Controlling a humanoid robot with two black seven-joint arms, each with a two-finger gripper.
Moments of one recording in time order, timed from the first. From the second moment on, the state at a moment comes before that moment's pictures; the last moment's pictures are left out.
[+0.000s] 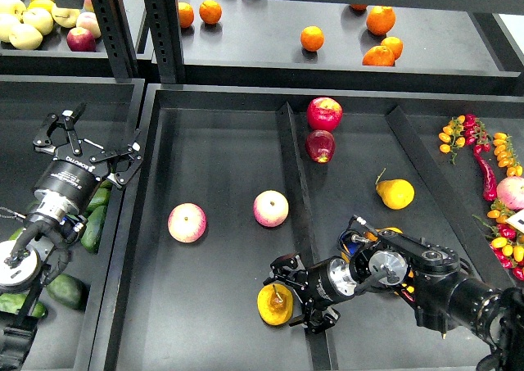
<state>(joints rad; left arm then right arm) -0.10 0.00 -1.54 -1.25 0.14 -0.27 0.18 0.72 -0.03 0.17 0.54 -0.24 0.58 -0.49</state>
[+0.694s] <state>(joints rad) -0.10 0.00 -1.54 -1.25 0.14 -0.27 0.18 0.69 -0.01 0.17 0.47 -0.24 0.58 -0.49</state>
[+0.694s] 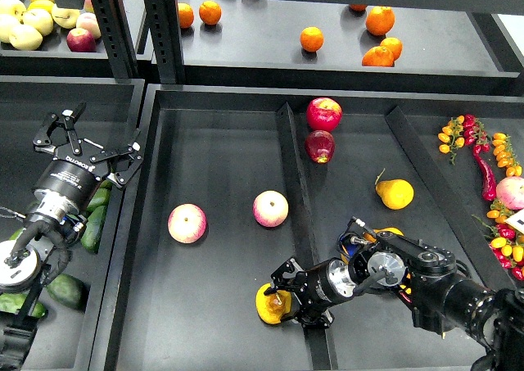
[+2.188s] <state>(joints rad) -0.10 0.00 -1.54 -1.25 0.14 -0.27 0.18 0.86 -0.57 -0.12 0.87 0.44 0.58 -0.49</state>
